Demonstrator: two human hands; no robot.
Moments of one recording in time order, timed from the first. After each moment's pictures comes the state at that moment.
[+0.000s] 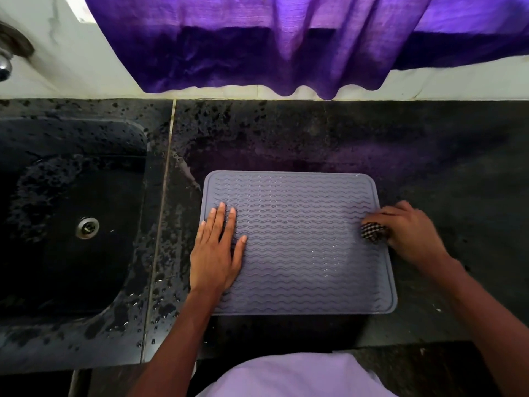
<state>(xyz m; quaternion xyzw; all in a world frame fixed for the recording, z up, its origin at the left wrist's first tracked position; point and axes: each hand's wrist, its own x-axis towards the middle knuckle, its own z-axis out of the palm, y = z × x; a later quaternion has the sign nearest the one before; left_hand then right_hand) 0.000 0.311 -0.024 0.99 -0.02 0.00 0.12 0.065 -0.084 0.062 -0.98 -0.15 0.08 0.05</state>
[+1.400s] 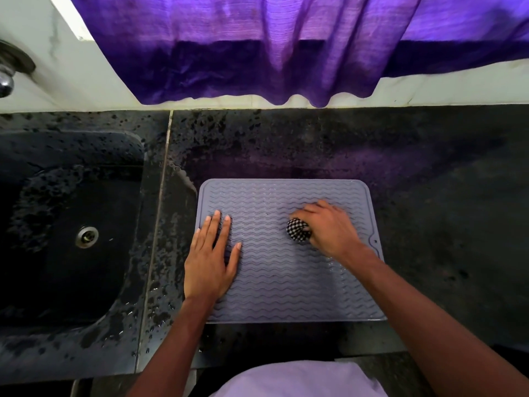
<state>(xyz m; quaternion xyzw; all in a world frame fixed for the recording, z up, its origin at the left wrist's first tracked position) -0.002 0.310 -0.023 0.99 -0.01 0.03 0.13 0.085 0.043 0.058 -0.96 -0.22 0.12 0.07</state>
